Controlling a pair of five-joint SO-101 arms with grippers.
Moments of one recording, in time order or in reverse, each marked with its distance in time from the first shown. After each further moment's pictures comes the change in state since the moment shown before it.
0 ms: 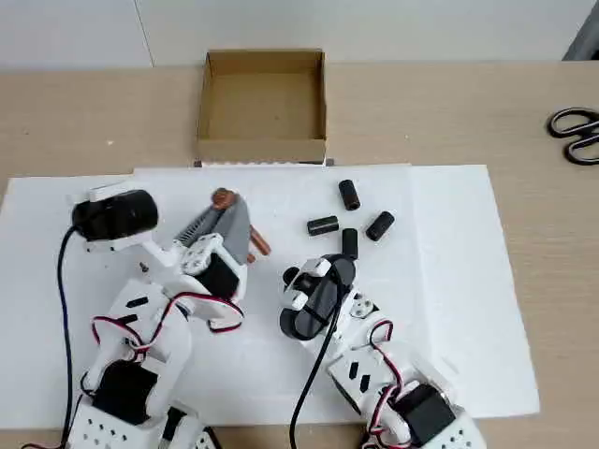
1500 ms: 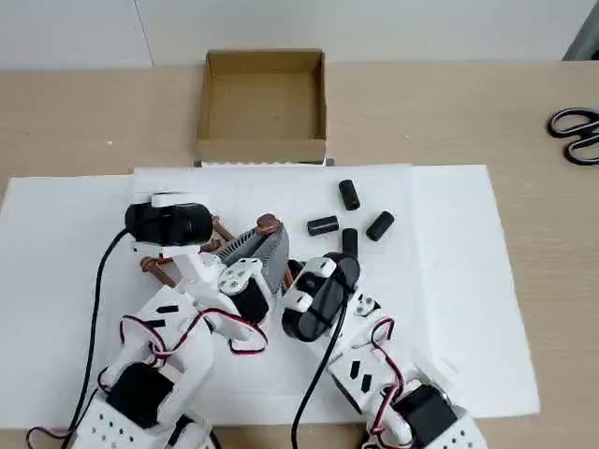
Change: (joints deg) left arm 7.6 -0.1 2.5 2.1 -3.8; right arm 0.2 0.1 -1.7 -0.4 0.0
